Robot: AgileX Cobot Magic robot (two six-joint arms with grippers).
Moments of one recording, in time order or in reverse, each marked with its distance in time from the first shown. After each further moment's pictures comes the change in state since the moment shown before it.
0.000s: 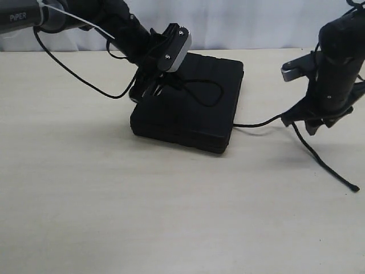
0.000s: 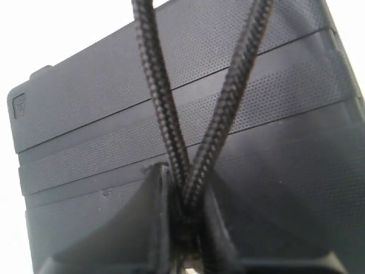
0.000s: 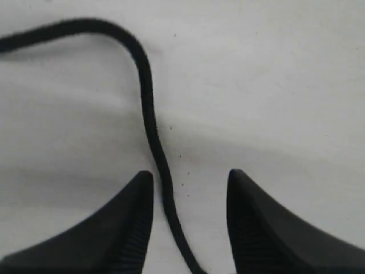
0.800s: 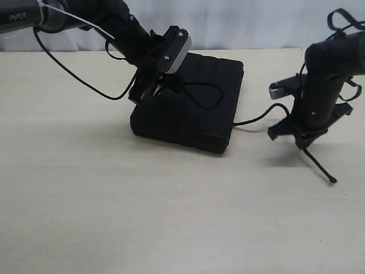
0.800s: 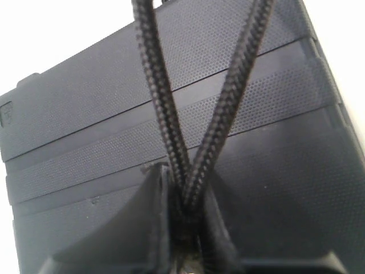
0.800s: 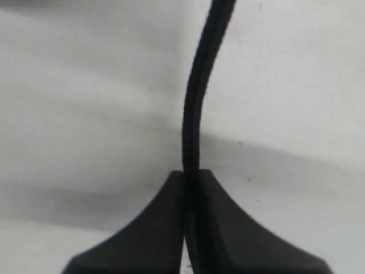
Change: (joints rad) left arm 0.000 0.000 0.000 0.003 0.031 0.000; right arm 0.000 0.105 -0.022 0.143 -0.042 -0.032
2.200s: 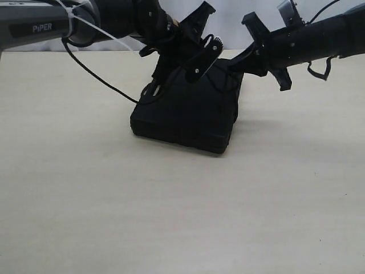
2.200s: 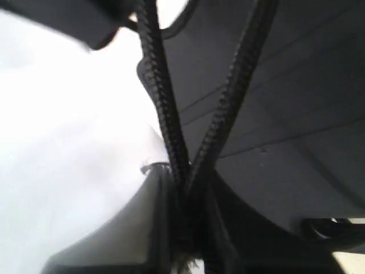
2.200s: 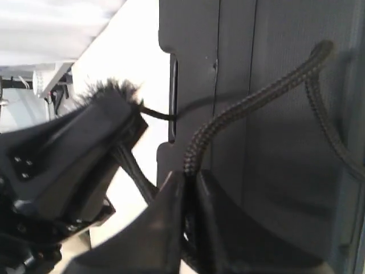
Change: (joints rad) left arm -0.167 -0.044 0.058 0.355 -0.533 0.000; right arm -0.103 -0.051 -0.093 1.351 -0.020 -0.385
